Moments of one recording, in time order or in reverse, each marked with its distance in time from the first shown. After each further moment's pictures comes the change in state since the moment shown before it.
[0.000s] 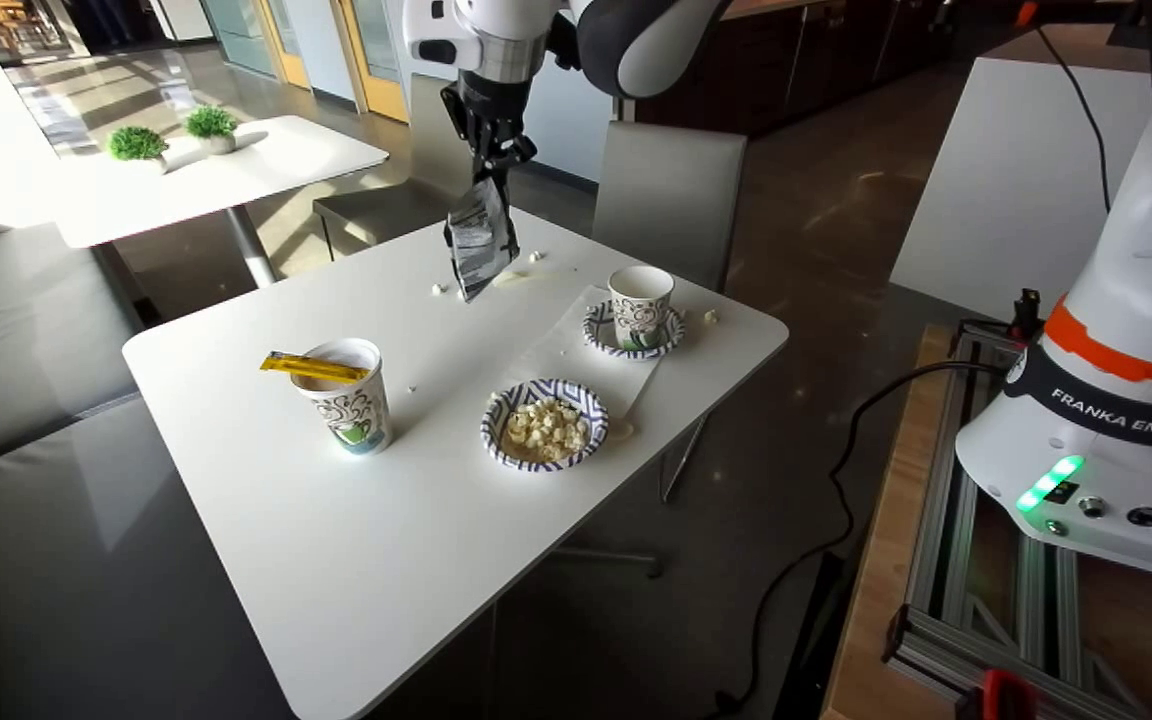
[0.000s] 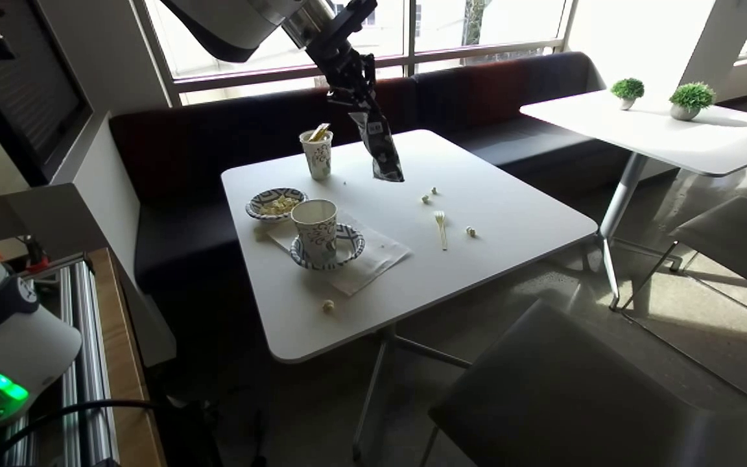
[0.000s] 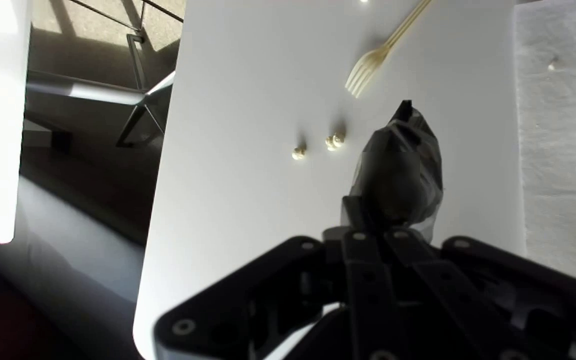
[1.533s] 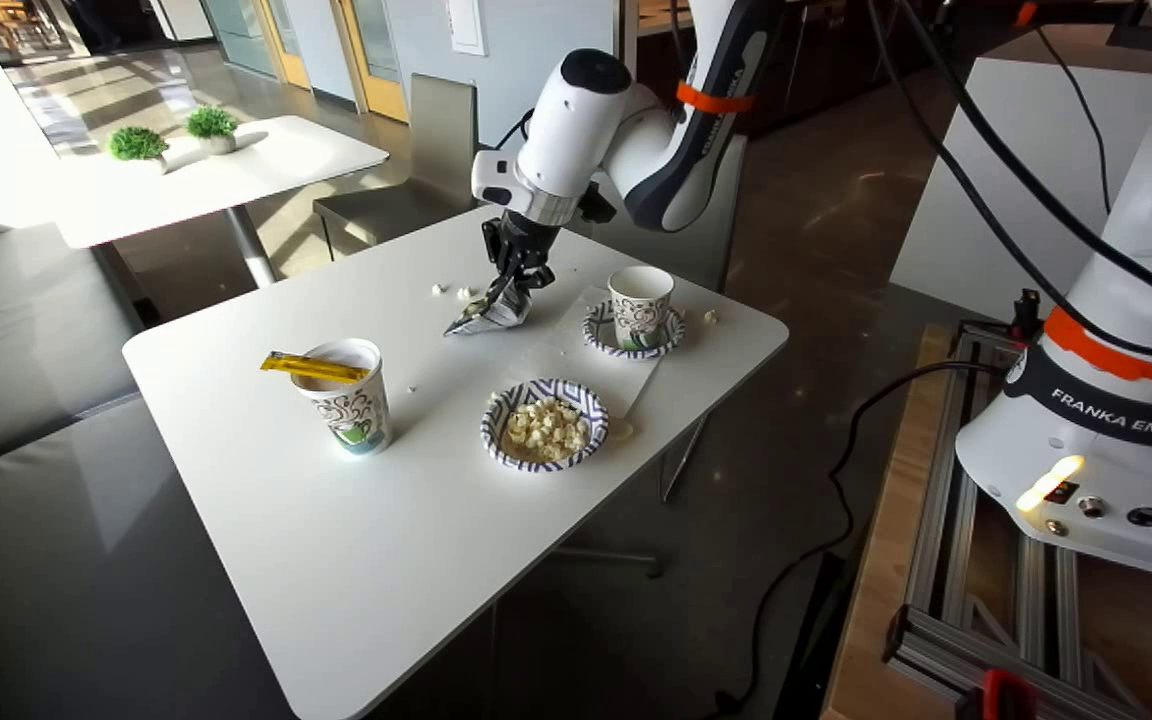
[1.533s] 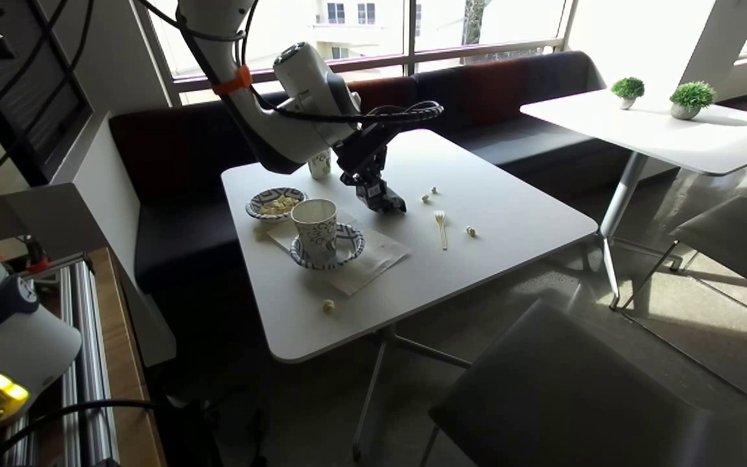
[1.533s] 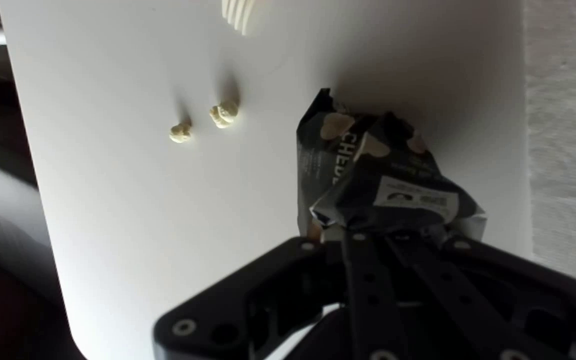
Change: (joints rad) arm -0.044 0.415 -0.142 0.098 -0.253 0.505 0.328
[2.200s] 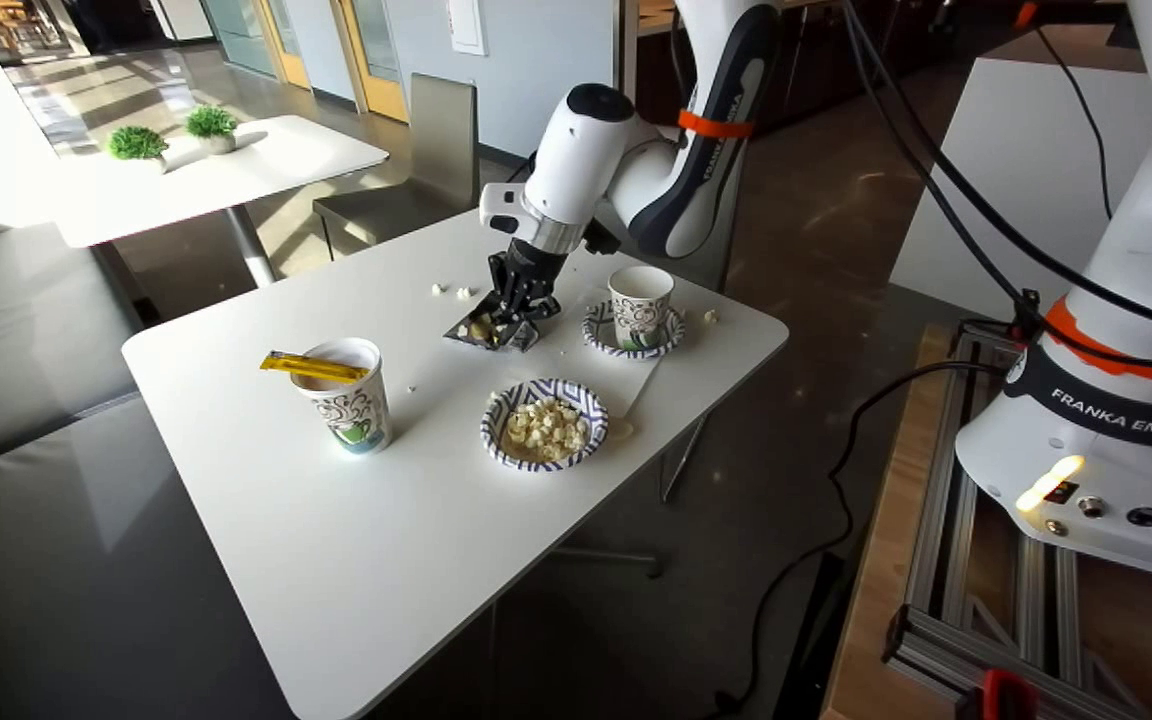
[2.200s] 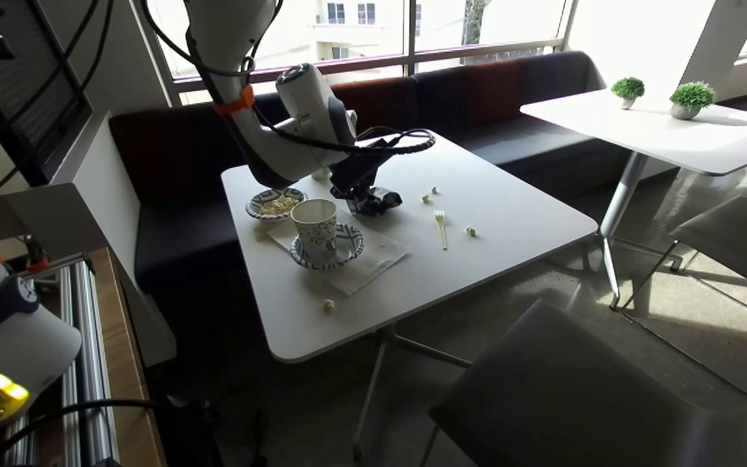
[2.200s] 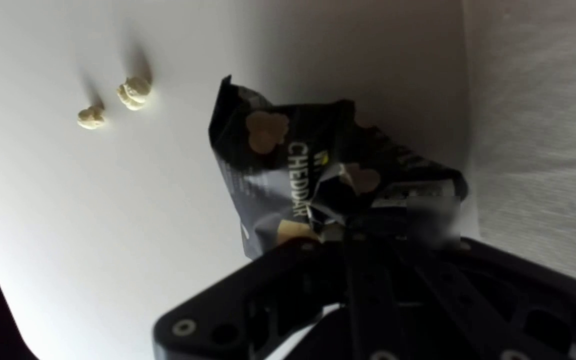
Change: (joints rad) arm -0.151 0.068 0.166 -0.005 0.005 -0.002 -0.030
